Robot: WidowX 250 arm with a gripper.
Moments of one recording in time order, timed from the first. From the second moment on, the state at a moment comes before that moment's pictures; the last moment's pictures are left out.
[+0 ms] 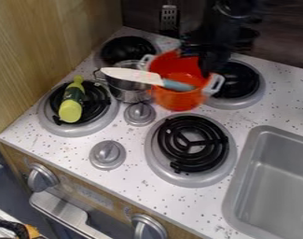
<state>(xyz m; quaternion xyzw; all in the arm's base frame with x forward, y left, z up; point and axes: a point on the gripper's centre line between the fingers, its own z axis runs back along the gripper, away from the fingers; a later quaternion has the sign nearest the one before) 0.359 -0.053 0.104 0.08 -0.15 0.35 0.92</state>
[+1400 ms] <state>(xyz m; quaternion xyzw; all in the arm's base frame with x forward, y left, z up) 0.334 -0.079 0.055 0.04 -0.14 0.42 0.89</state>
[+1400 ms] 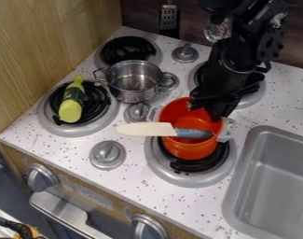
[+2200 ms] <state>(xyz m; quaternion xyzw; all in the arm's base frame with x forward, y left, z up) 0.338 -0.061 0.096 0.04 -0.12 0.36 0.92</state>
